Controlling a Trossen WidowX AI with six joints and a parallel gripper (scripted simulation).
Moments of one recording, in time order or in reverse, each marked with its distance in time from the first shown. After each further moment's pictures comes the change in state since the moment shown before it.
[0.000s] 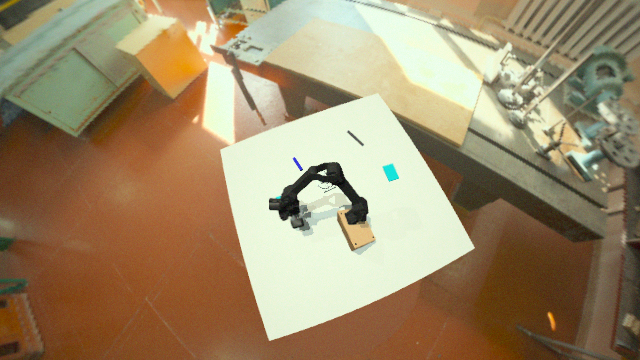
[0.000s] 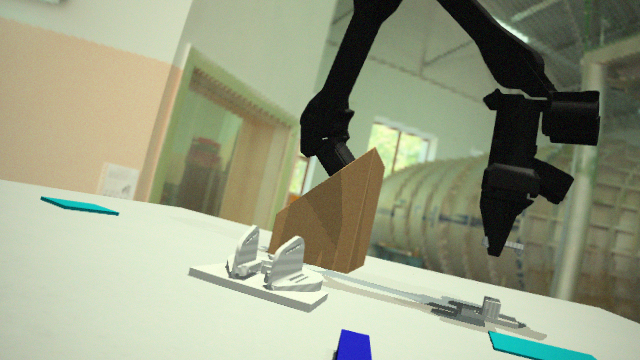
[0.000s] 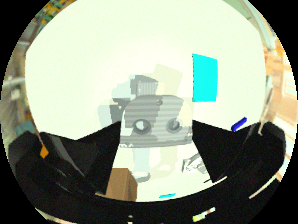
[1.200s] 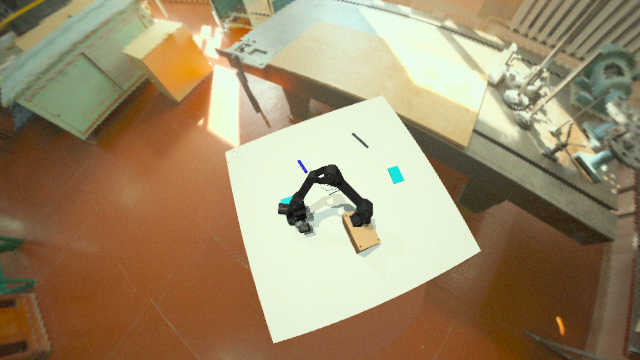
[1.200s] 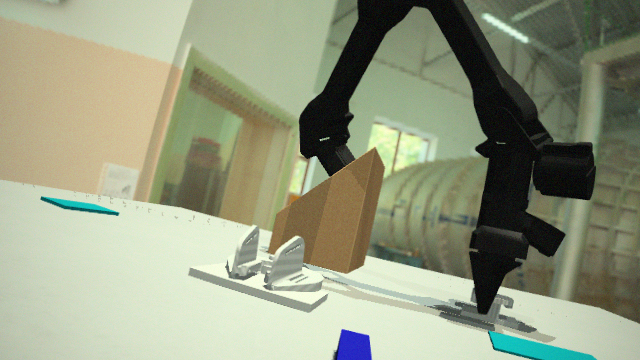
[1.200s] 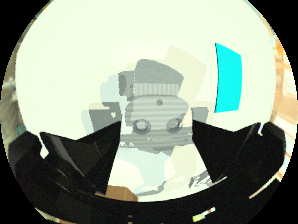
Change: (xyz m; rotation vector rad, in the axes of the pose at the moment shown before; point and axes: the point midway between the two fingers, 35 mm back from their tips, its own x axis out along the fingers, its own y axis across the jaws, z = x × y) arm 0.070 0.000 0.000 0.011 -0.001 0.006
